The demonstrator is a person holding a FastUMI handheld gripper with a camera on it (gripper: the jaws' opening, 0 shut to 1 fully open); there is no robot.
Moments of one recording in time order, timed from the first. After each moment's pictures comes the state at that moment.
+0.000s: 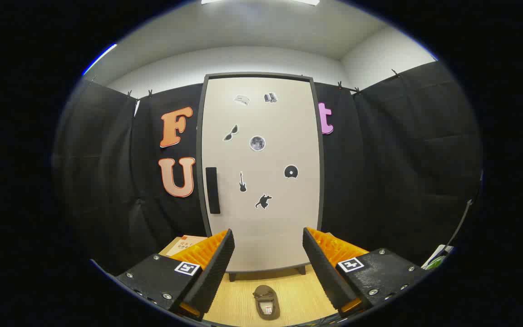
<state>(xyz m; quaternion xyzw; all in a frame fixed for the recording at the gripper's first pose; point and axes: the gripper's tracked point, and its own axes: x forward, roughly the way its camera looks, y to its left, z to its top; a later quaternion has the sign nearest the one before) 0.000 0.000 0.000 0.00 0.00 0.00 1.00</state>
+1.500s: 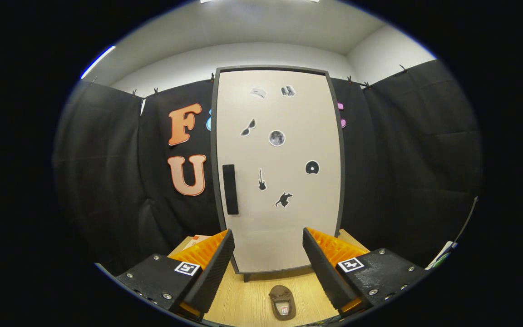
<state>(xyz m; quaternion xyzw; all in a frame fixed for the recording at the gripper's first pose) 0.027 0.047 0.003 0.01 0.02 0.03 1.00</state>
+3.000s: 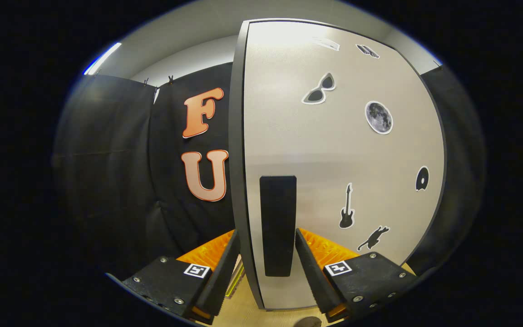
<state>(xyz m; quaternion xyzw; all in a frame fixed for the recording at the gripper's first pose) 0.237 0.165 0.009 -0.01 0.02 0.12 0.99</state>
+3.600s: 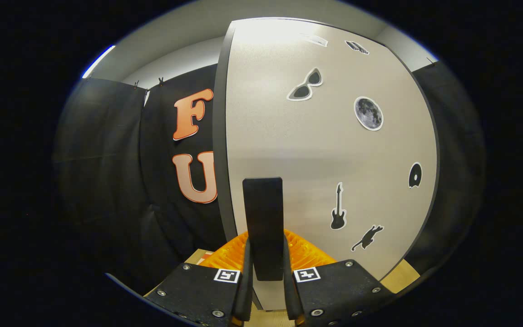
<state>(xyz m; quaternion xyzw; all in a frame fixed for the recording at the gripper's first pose) 0.242 0.152 0.008 0.00 0.03 0.09 1.00</state>
